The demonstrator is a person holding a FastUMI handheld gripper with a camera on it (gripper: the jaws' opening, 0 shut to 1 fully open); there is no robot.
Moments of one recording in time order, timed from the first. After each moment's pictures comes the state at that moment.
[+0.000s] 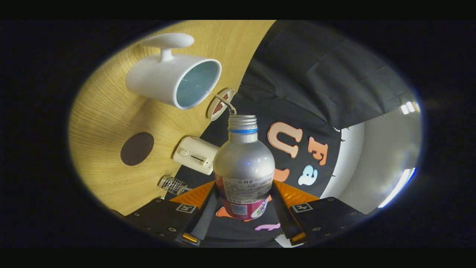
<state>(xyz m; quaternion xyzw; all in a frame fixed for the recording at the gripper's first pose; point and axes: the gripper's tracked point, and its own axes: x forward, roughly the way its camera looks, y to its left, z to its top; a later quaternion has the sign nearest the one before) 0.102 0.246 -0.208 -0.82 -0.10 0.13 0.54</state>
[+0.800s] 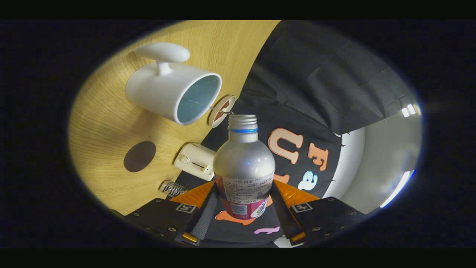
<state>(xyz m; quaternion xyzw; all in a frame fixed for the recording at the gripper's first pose) 0.092 0.267 -0.223 -0.82 -0.11 0.16 0.54</state>
